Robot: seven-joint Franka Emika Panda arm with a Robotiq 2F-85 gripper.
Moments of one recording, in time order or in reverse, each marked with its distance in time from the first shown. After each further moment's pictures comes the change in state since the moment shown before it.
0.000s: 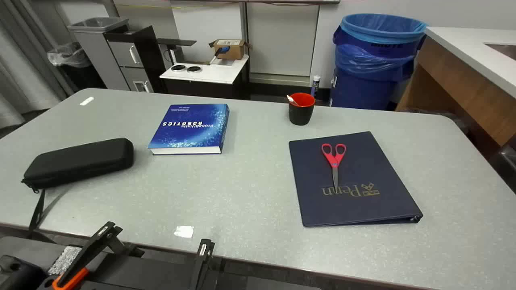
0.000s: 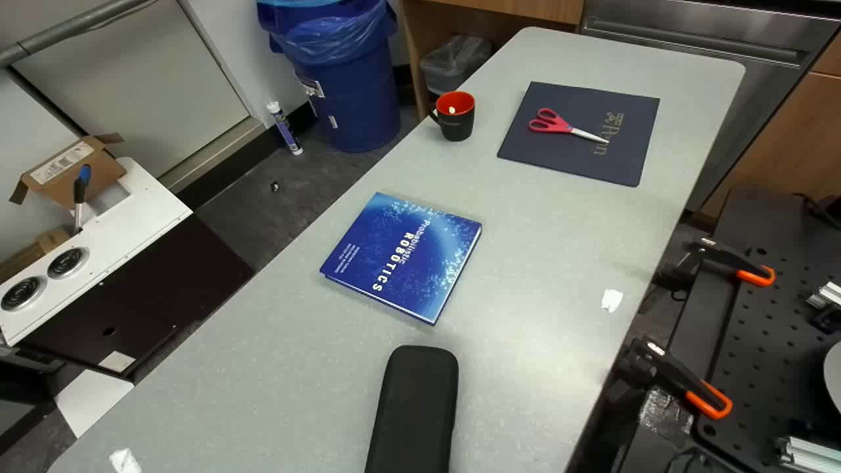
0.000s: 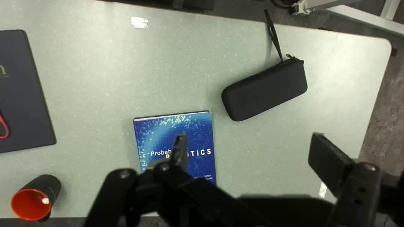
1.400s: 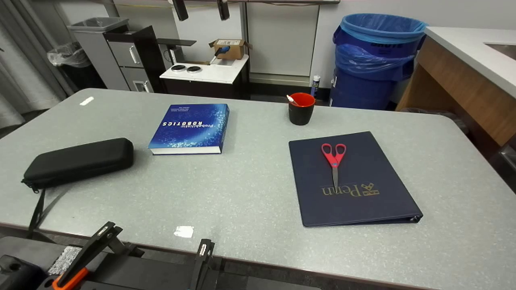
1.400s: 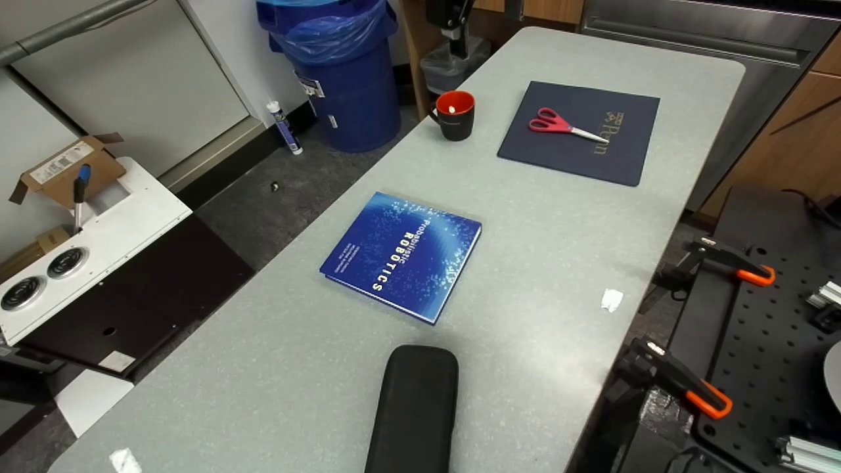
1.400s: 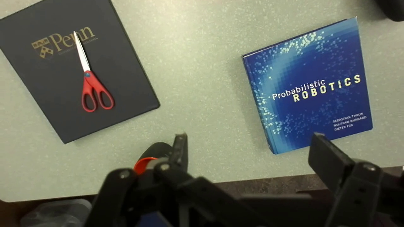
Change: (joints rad) arm -0.178 0.394 -0.042 0.043 -0.291 0.445 0.171
